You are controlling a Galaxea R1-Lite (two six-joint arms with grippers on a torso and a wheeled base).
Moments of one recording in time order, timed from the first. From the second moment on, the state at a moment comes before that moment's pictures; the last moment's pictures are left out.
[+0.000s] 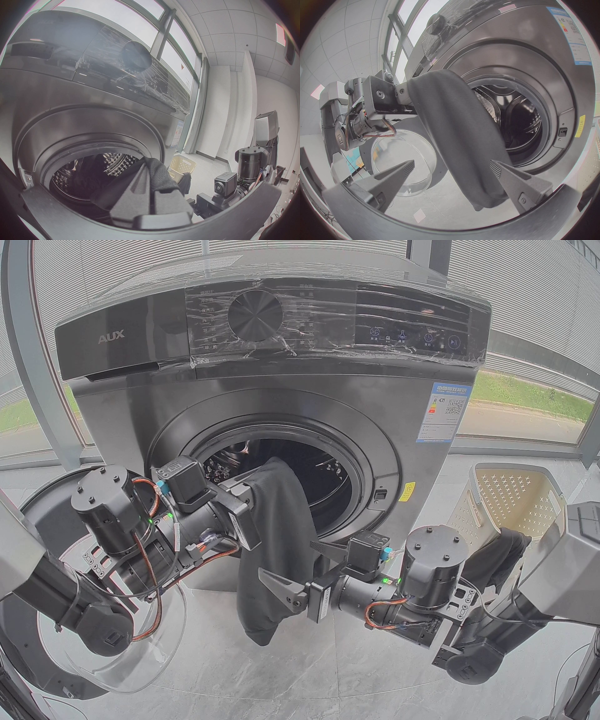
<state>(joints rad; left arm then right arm) -0.56 1.82 -0.62 -1.41 -0.22 -0.09 0.85 2.05 -0.71 -1.28 0.02 0.21</state>
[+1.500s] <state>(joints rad) -0.57 1.82 -0.52 -1.43 -0.19 -0.09 0.75 2.03 -0.77 -1.27 -0.07 0.19</state>
